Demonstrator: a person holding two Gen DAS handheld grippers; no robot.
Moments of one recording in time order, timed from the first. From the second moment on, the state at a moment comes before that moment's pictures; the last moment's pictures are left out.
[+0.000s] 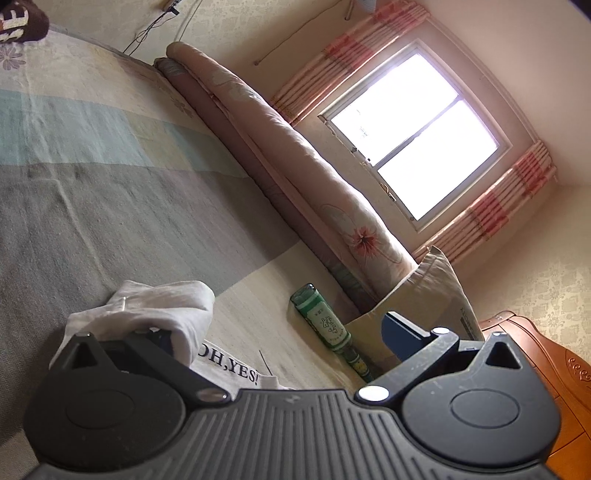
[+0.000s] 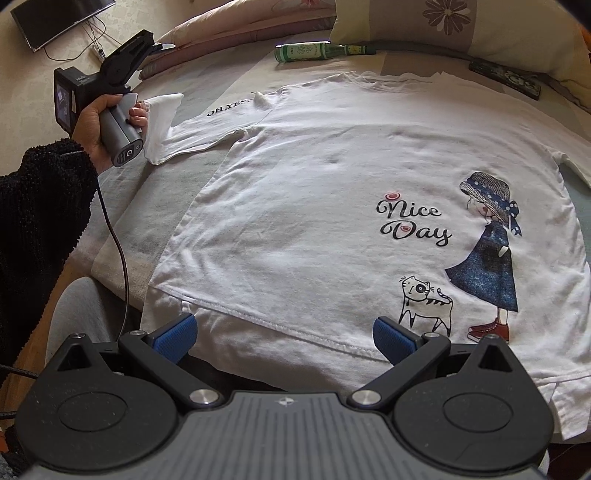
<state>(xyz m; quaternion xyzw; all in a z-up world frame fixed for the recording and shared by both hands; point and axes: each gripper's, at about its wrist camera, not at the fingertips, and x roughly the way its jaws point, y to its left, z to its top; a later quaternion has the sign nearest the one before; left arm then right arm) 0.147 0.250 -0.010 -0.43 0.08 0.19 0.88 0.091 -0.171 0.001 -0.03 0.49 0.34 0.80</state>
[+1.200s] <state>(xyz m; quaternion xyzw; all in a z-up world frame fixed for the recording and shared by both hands) 0.253 0.109 0.015 -0.39 0.13 0.07 0.91 0.117 -0.228 -0.004 0.00 0.49 0.31 0.81</state>
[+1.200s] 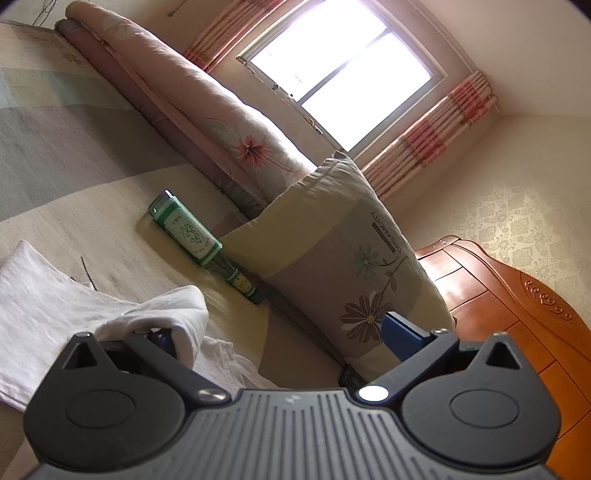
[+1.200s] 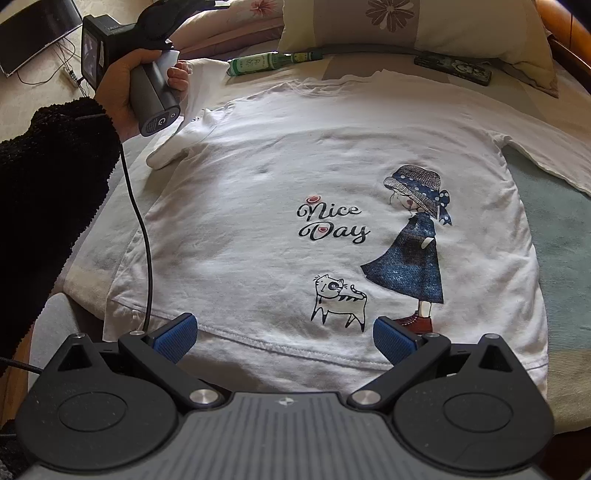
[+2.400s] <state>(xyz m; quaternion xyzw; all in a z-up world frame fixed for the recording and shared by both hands) 0.342 -0.014 -0.021 -0.35 0.17 0.00 0.92 0.138 -0.254 -0.022 0.00 0.52 0.29 0.81</state>
